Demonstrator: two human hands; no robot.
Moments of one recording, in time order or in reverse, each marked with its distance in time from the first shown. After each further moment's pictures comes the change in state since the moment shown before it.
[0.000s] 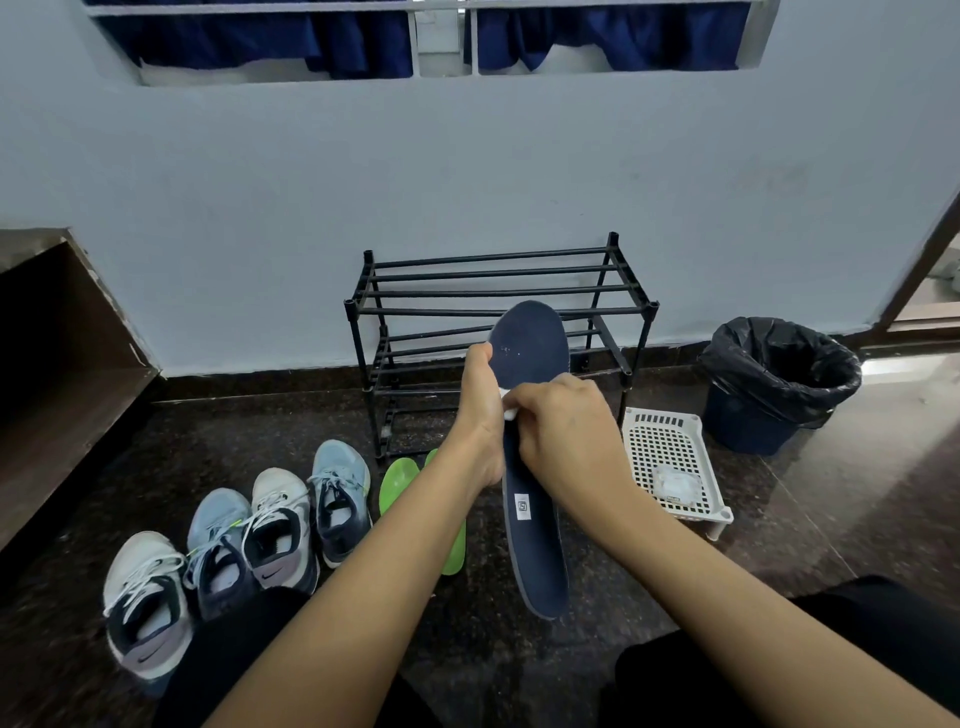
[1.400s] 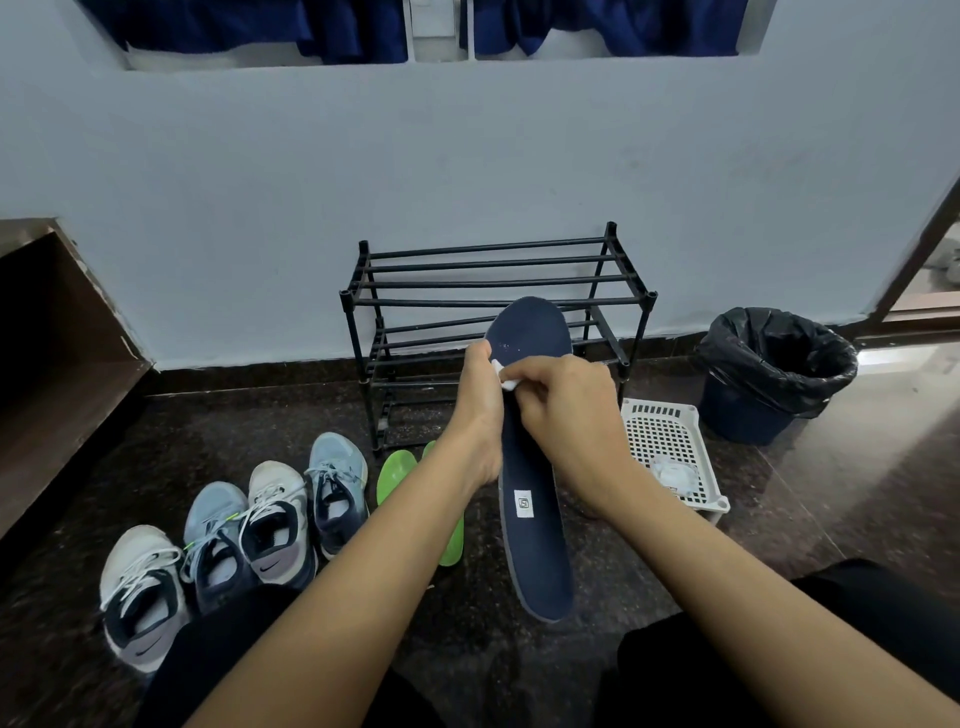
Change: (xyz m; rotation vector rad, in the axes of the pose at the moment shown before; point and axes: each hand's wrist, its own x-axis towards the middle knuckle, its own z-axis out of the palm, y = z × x) left_hand -0.011 0.001 0.001 0.083 0.035 -0.038; right_hand 0.012 0.005 0.004 0.179 0.007 0.121
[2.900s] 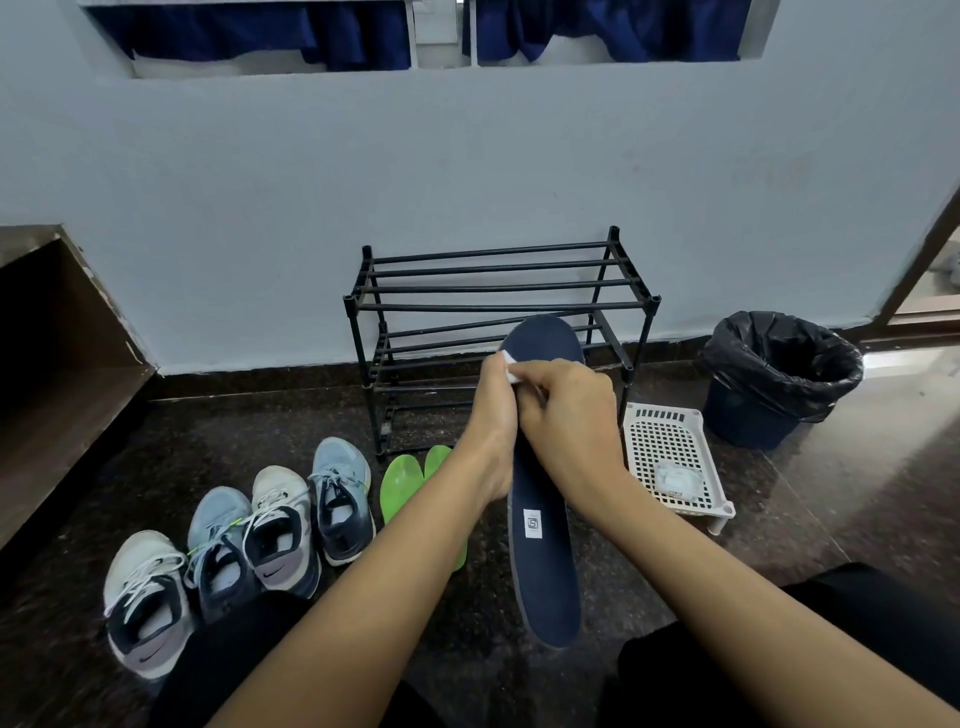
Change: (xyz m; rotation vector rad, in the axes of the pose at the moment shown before) left_hand -0.001 -0.009 0.001 0.017 -0.040 0.031; right_hand -0.003 -0.004 0.007 0.051 0.043 0.065
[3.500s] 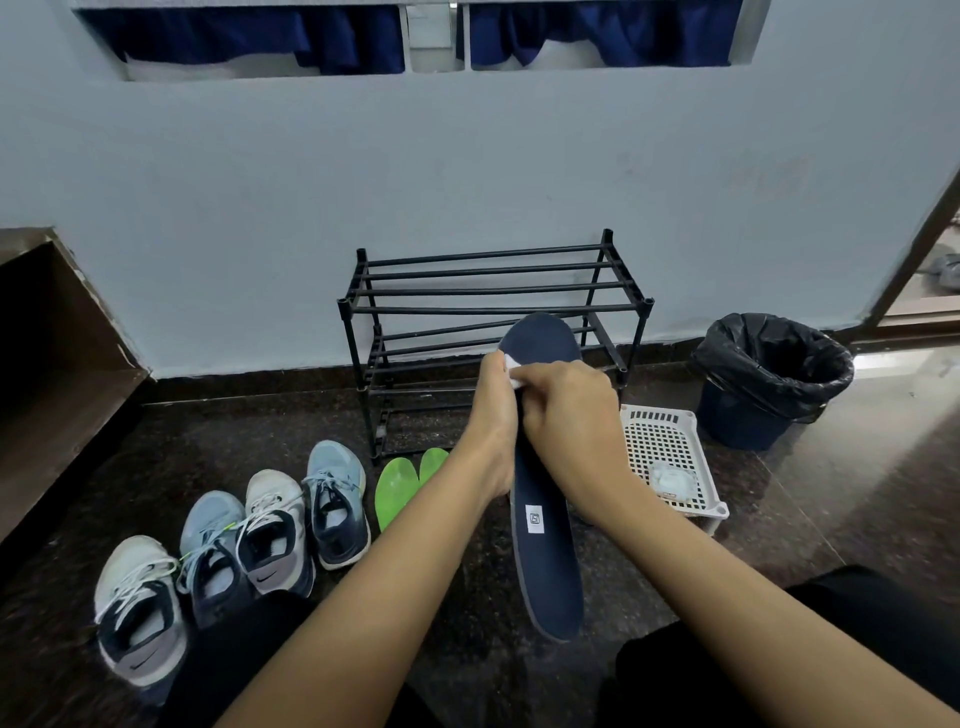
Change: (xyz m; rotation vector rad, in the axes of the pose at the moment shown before) left_hand 0.003 0.003 0.007 0.025 0.039 -0.022; right_hand 0.004 0.007 -0.003 -0.182 0.007 -0.090
